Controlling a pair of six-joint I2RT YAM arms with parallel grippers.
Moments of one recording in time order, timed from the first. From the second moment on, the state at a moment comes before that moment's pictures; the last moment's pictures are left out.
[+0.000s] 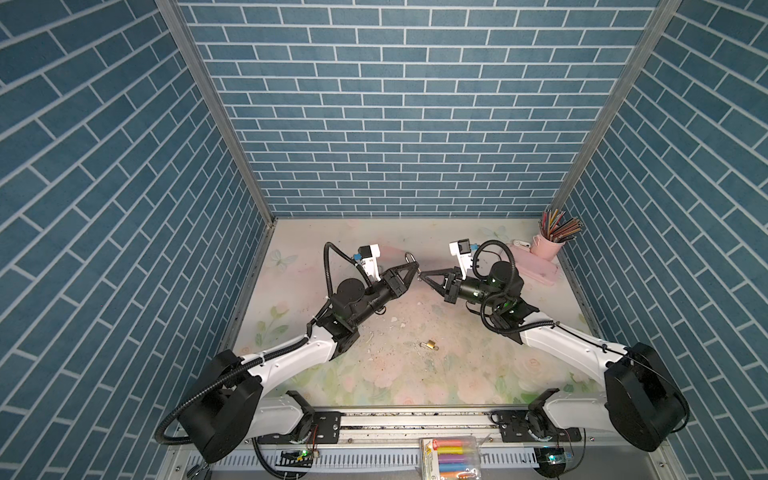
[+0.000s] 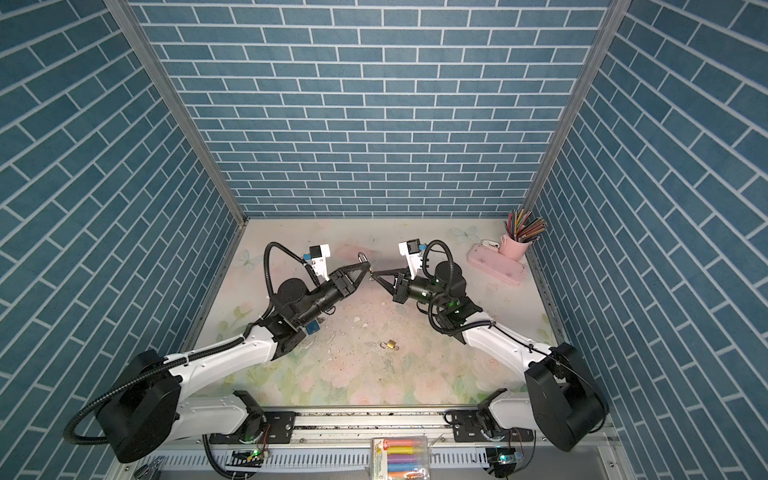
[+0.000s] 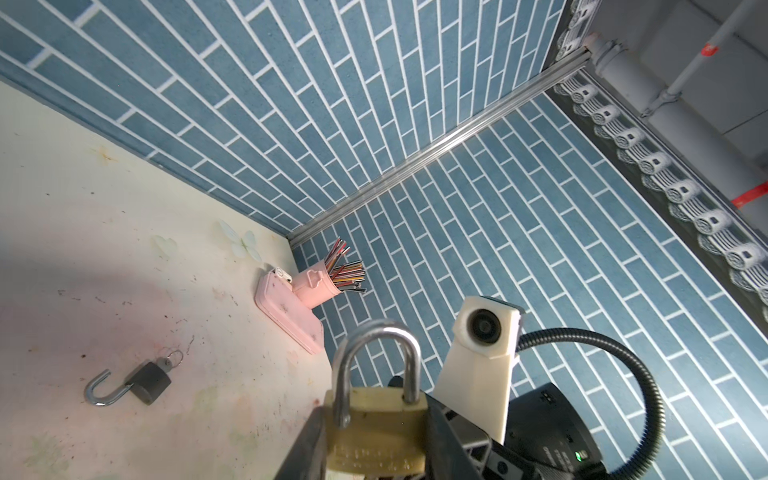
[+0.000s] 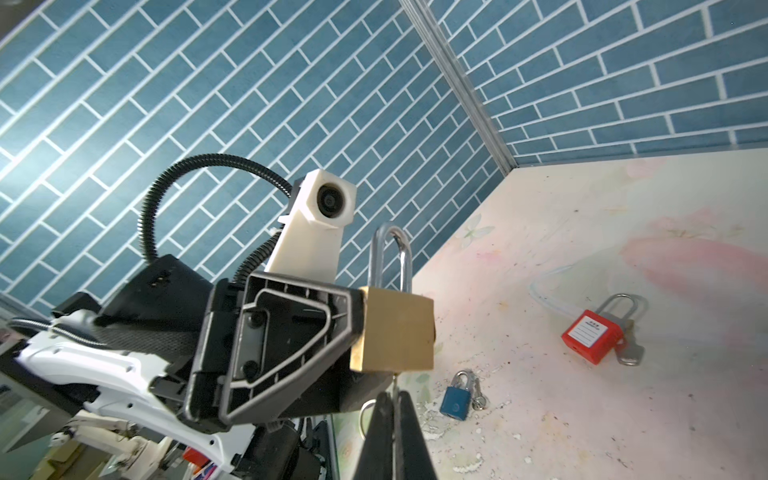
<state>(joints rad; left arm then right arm) -0.70 1.28 0.61 0.81 0.18 -1.09 0.61 1.33 0.69 0.67 -0.73 0.71</state>
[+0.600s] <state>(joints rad) -0.68 1.30 0.58 0.96 0.29 -0.98 0.57 1.40 0.69 0.89 -0.92 0.84</state>
